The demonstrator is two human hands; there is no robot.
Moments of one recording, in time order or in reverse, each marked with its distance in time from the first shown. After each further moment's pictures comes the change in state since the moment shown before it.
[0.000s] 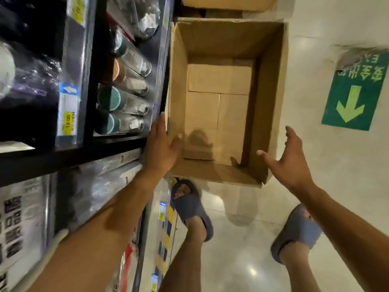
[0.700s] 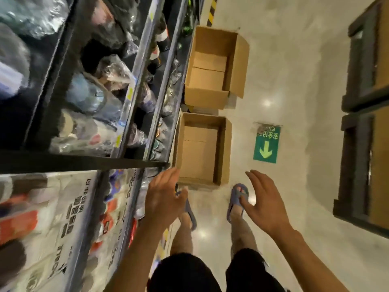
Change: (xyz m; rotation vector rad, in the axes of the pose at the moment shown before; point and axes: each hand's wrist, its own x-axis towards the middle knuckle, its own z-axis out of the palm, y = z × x) left_hand -0.334 0.248 -0.343 0.126 0.059 0.246; right_hand -0.376 -0.199 -0.286 -0.341 0.108 -0.362
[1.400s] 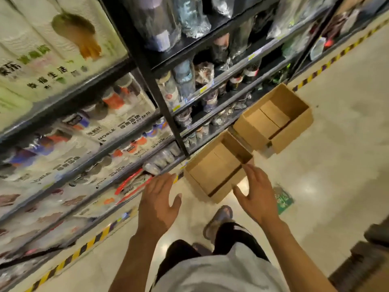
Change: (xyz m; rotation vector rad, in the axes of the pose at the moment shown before) left_hand -0.192 0.195 0.019 -0.095 0.643 -0.474; right_hand 0.023 0.009 -0.163 -0.148 -0.139 -0.730
